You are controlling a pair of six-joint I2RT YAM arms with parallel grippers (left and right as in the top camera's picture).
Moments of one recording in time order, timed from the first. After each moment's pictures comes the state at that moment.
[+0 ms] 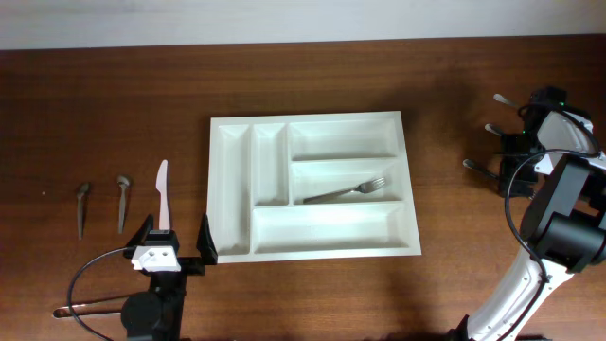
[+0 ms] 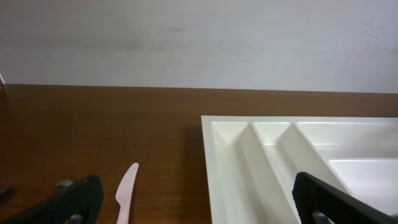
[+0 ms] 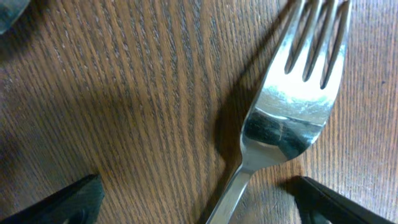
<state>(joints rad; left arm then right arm) 0.05 0.01 0.01 -0.07 0.07 -0.05 -0.42 2.20 1.61 -0.94 0.11 1.38</state>
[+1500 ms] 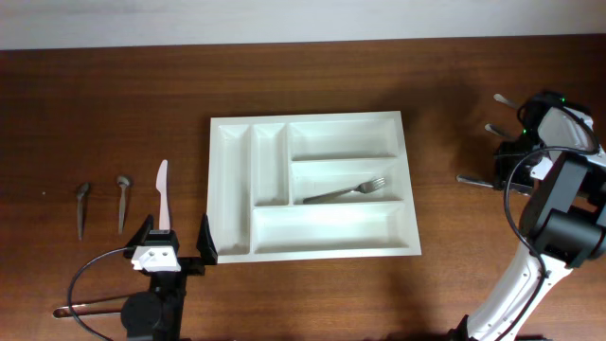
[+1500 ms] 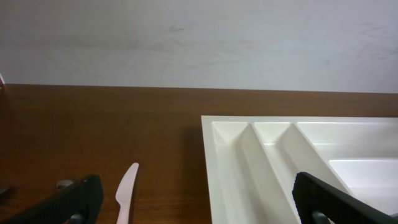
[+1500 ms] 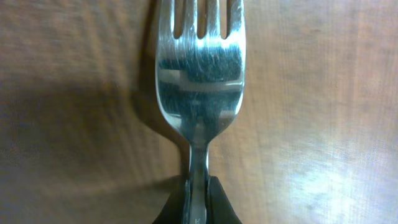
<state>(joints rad) 0.05 0.01 0.01 -0.07 0.07 -0.05 -0.42 2.24 1.68 -1.15 0.05 1.44</state>
